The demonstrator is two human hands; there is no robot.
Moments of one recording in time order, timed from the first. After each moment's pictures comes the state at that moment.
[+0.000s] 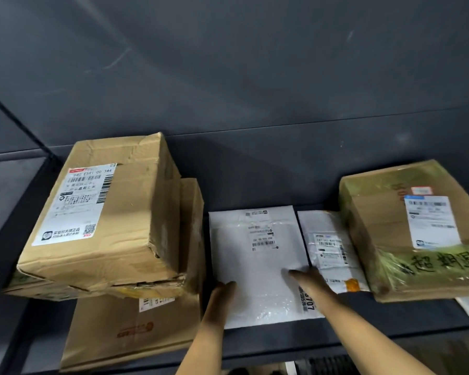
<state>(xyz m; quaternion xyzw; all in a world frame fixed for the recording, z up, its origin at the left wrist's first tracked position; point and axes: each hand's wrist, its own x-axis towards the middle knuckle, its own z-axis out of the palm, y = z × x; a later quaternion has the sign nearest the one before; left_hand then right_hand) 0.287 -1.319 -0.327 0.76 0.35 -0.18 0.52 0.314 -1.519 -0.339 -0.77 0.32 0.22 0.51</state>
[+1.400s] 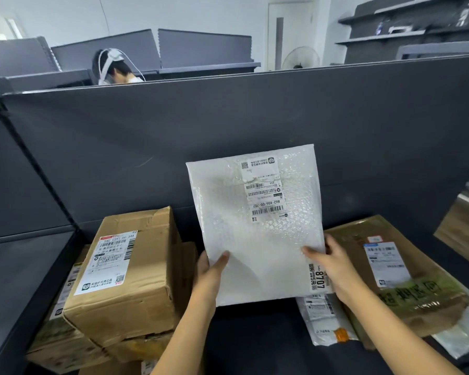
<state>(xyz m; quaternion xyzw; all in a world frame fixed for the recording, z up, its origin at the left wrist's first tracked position) 0.336 -1.314 -0.169 0.65 0.14 -0.02 0.75 0.318 -1.558 -0.152 -0.65 0.11 -0.06 0.75</state>
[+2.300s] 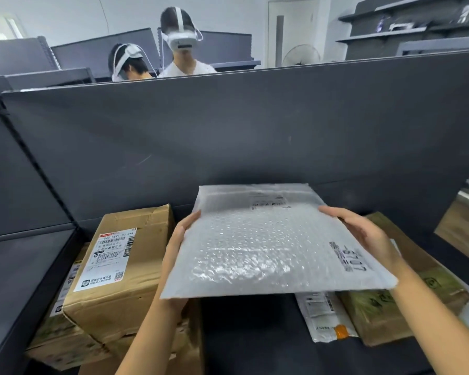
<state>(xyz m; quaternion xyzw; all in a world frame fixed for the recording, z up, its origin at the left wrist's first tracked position) 0.321 -1.280 -0.099 0.59 -0.07 0.06 0.80 0.303 -1.605 -0.096 -0.59 -0.05 0.02 0.81</state>
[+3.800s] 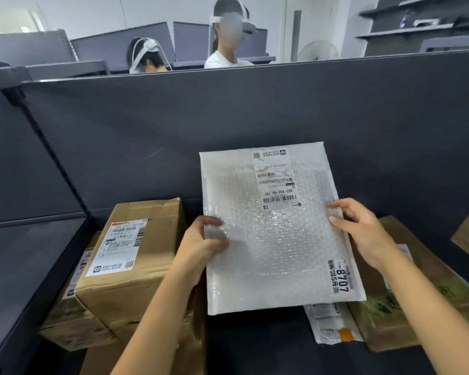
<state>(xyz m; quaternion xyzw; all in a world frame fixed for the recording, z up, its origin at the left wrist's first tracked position) 0.331 -1.287 -0.096 0.72 0.03 -0.02 0.69 0.339 -1.605 -0.102 -0.74 -0.02 -0.07 0.67</state>
